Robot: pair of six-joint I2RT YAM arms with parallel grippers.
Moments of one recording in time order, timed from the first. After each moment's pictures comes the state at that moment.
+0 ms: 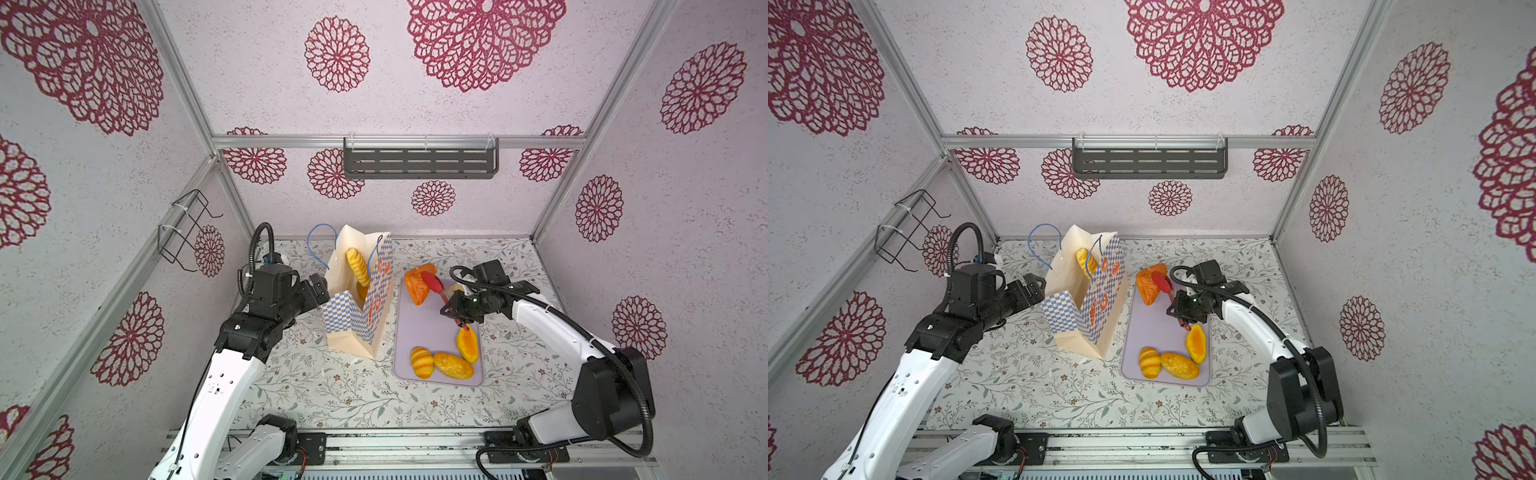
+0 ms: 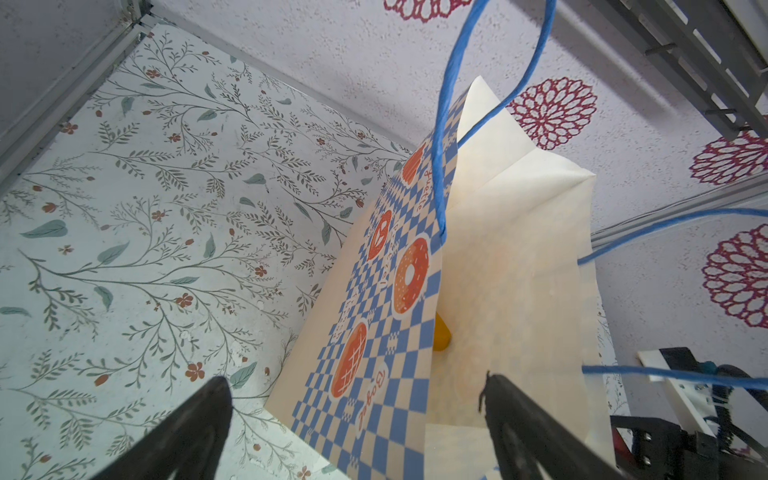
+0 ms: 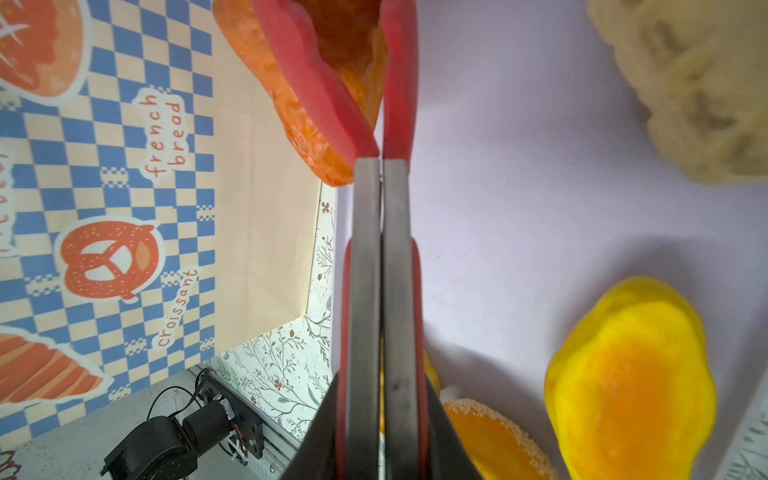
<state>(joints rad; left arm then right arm) -0.23 1.00 1.14 -0.75 -0.07 -0.60 0.35 1.44 1.11 -0.70 -0.44 0.52</state>
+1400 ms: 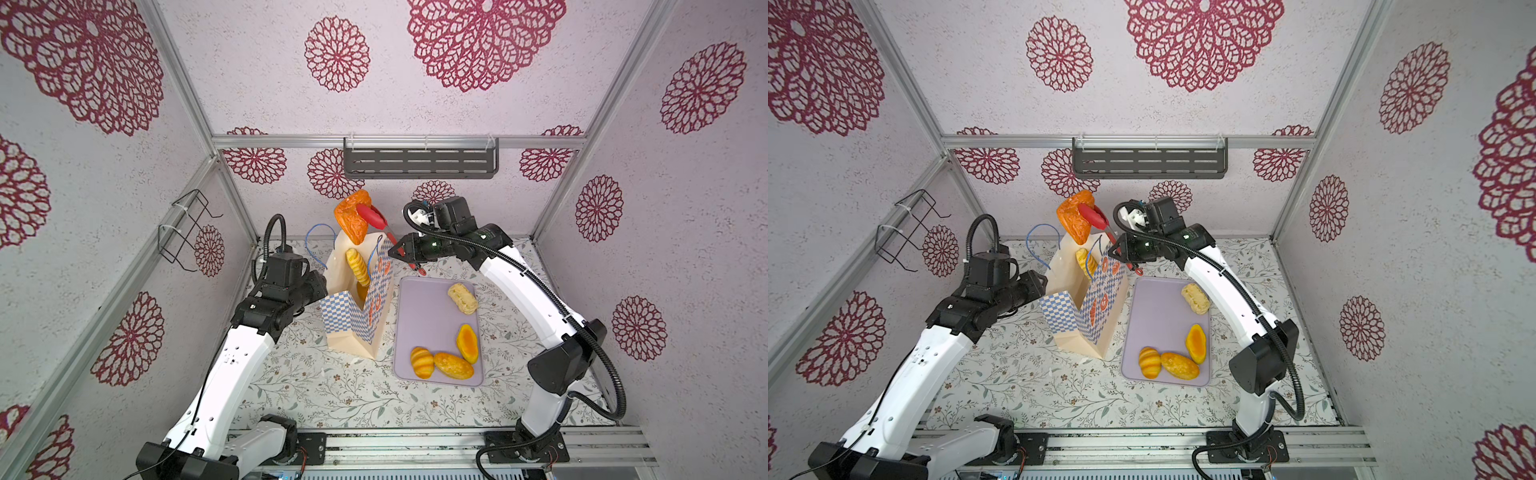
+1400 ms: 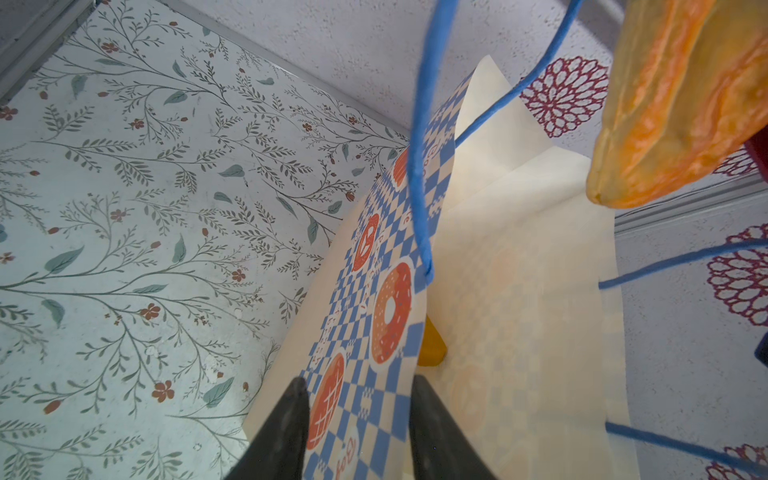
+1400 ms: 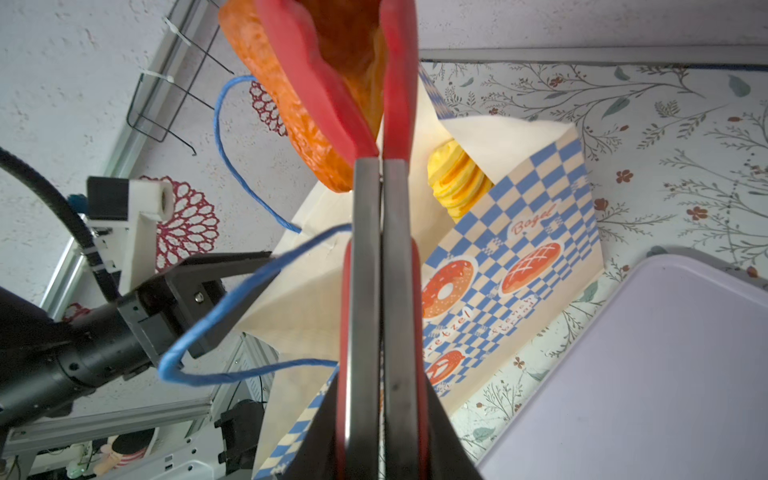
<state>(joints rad) -0.24 1.14 1.17 -0.69 -0.03 -0.61 0.59 1.80 2.00 -0.86 -0.50 0.42</state>
